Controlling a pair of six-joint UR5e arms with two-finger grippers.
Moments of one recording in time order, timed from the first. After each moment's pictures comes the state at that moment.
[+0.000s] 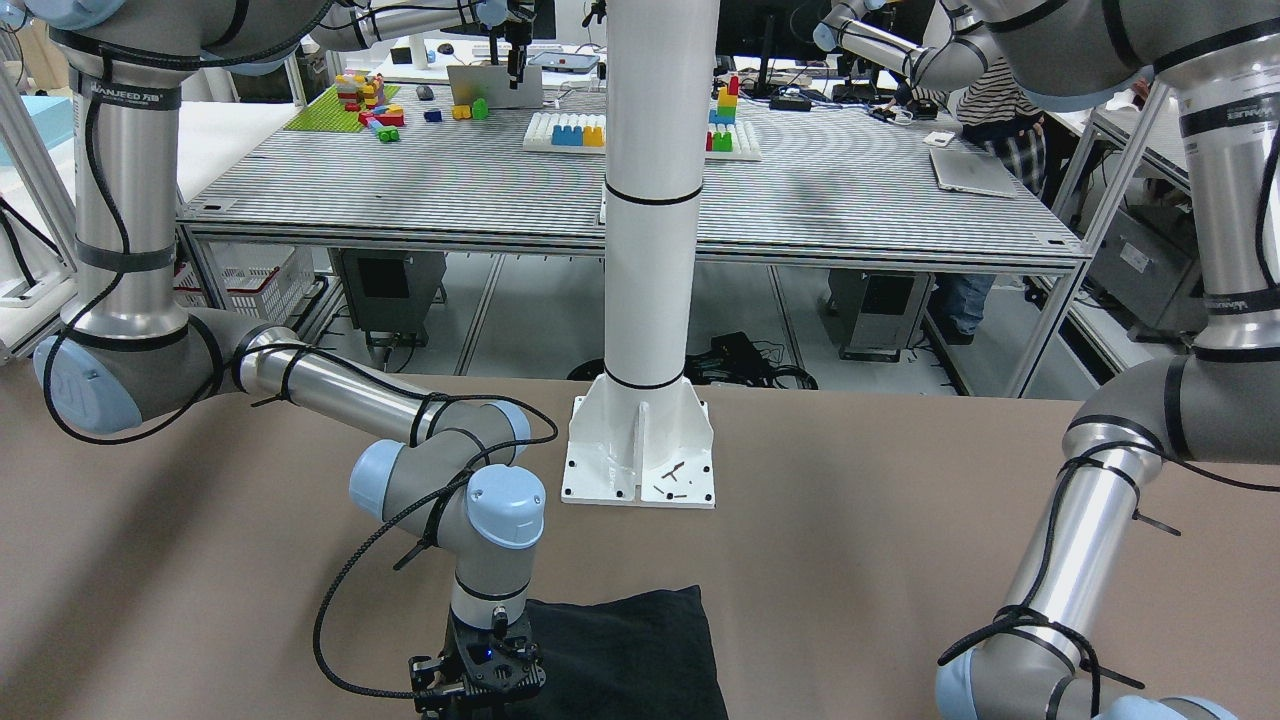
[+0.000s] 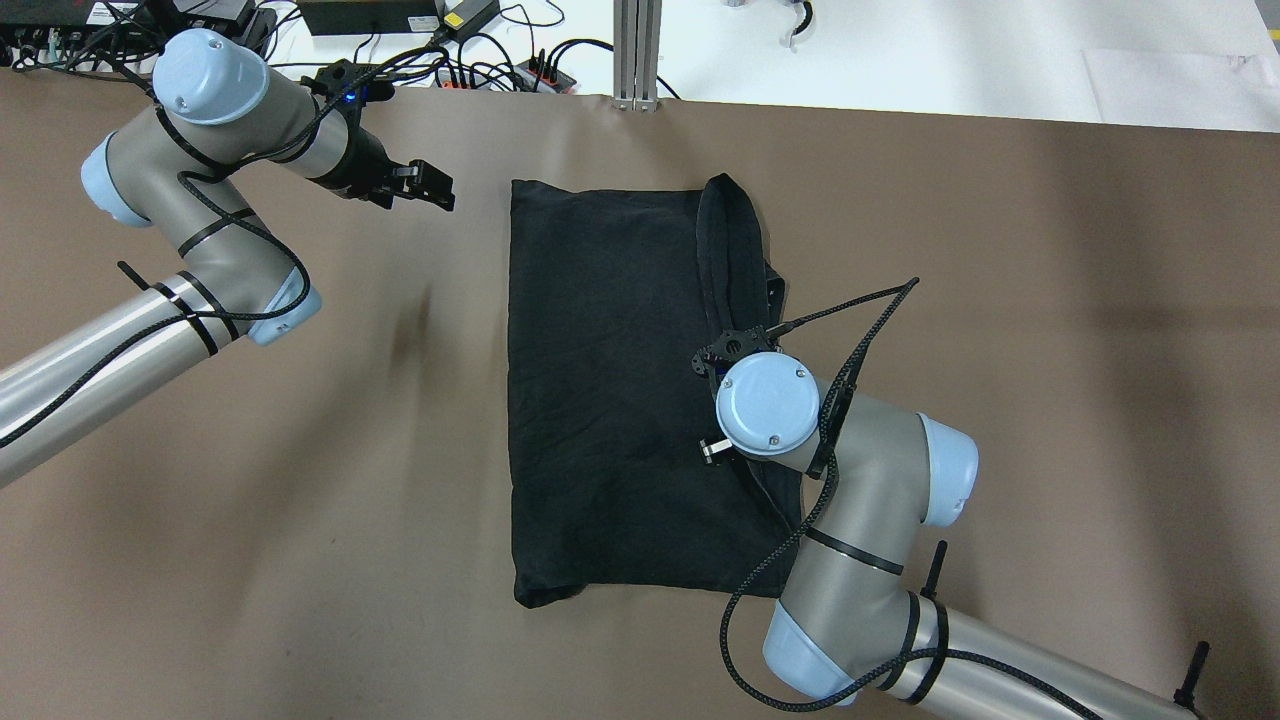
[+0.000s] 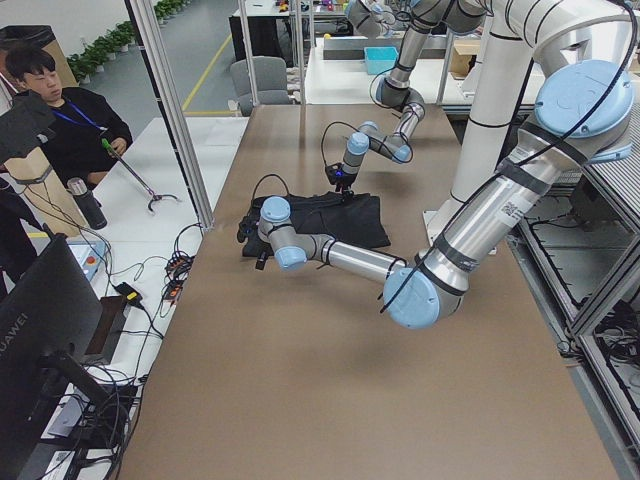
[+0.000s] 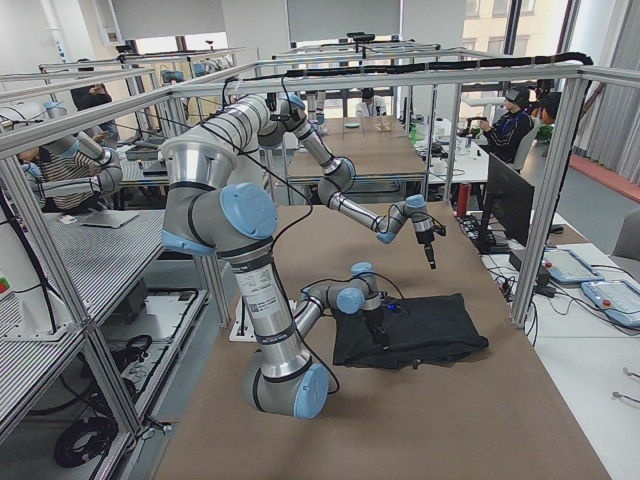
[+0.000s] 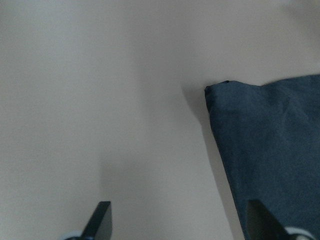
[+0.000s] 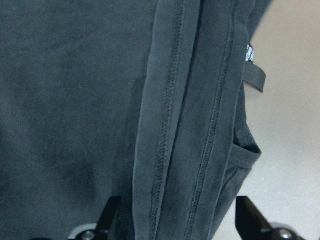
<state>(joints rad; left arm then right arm) -0.98 -2.30 -1.11 -2.37 -2.12 -0.94 0.52 -0.97 1.66 -1.61 1.62 0.82</state>
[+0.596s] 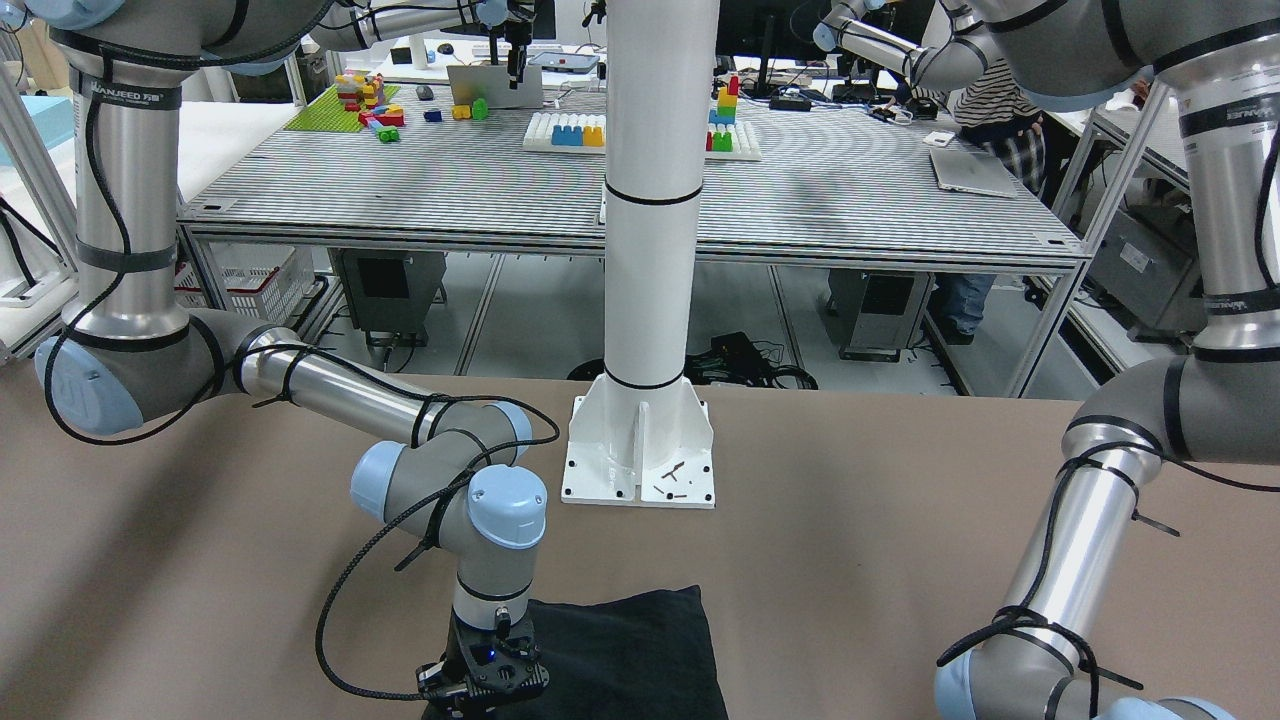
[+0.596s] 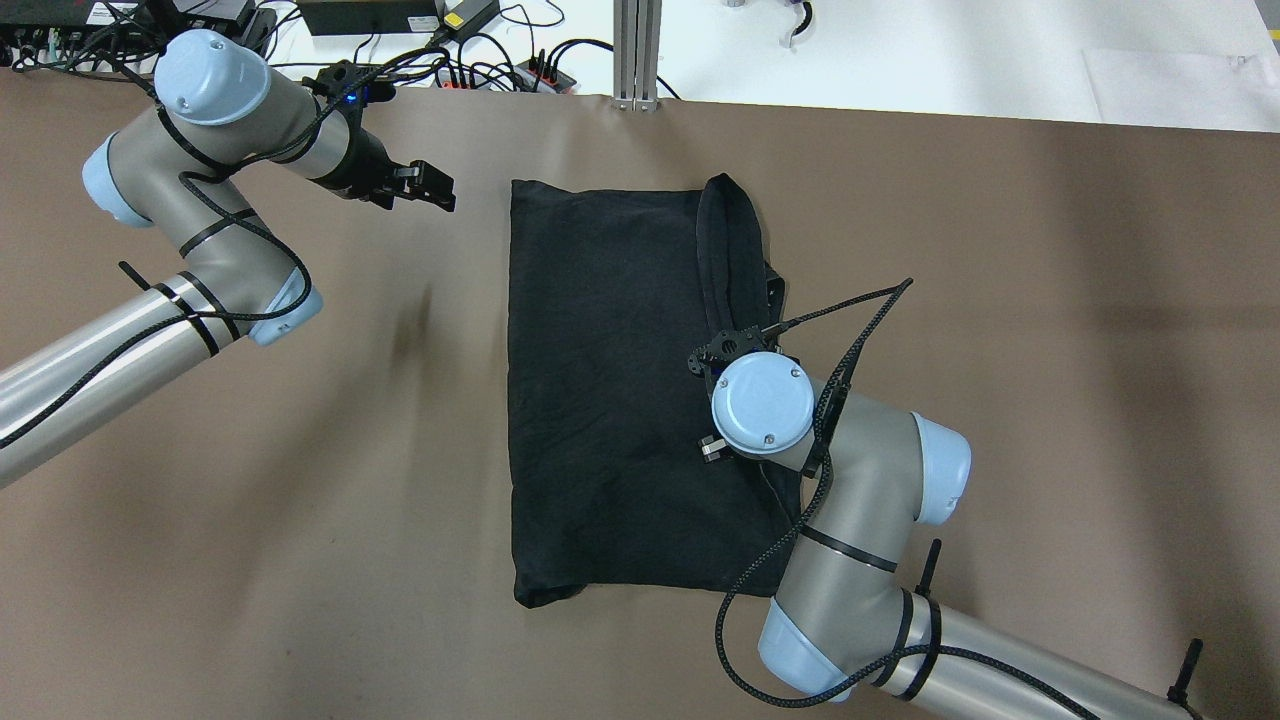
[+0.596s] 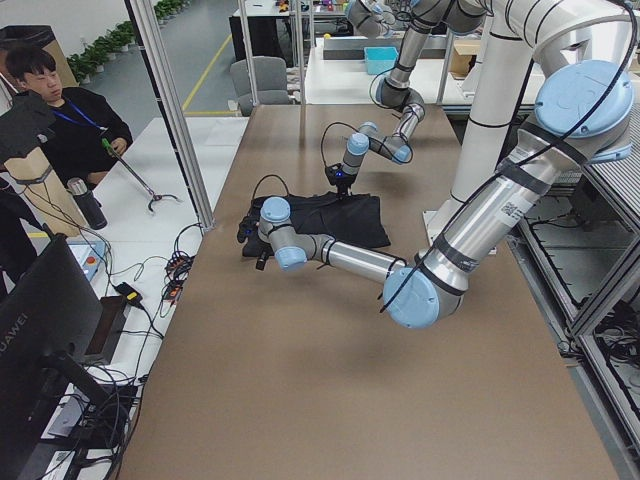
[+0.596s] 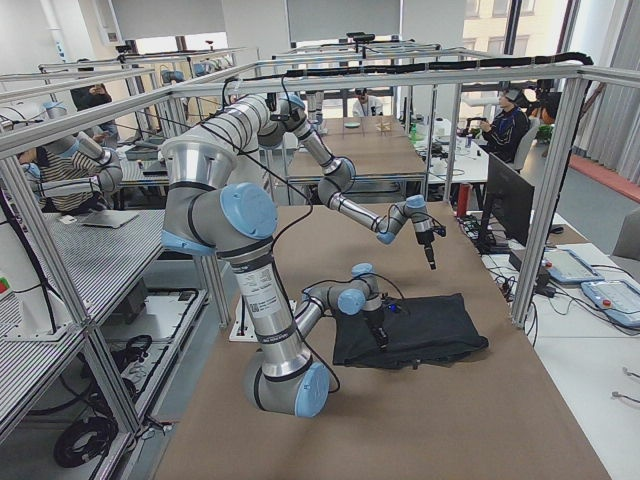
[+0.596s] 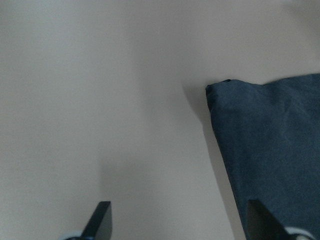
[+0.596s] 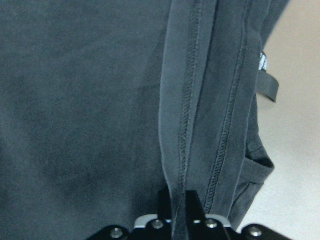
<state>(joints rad) -0.98 -2.30 -1.10 -2.36 -2.12 -0.94 0.52 -0.97 1.66 -1.60 1.62 0.81</state>
